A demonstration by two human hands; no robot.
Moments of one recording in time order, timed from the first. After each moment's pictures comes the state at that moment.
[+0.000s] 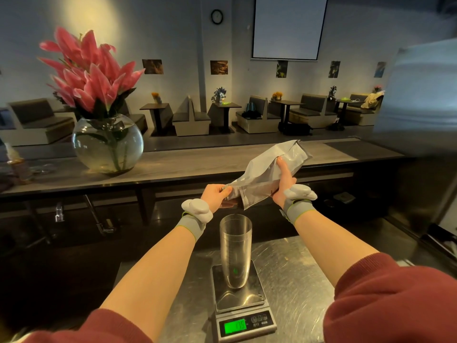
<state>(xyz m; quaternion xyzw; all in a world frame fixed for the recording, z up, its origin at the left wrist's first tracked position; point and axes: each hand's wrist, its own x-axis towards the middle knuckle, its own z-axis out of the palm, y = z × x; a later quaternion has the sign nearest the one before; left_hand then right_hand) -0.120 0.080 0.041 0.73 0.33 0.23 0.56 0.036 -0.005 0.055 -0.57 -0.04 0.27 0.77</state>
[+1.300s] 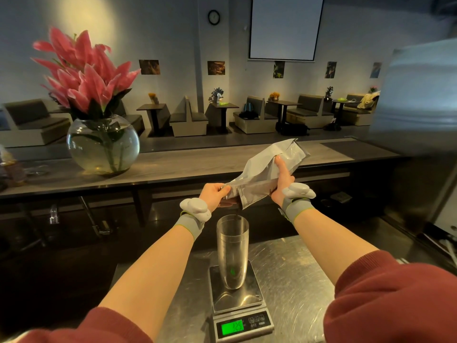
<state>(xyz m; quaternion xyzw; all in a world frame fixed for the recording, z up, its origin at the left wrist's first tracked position) -0.115 0.081 0.042 0.72 0.31 0.24 0.57 0.039 -0.010 0.062 -0.57 -0.05 0.28 0.77</state>
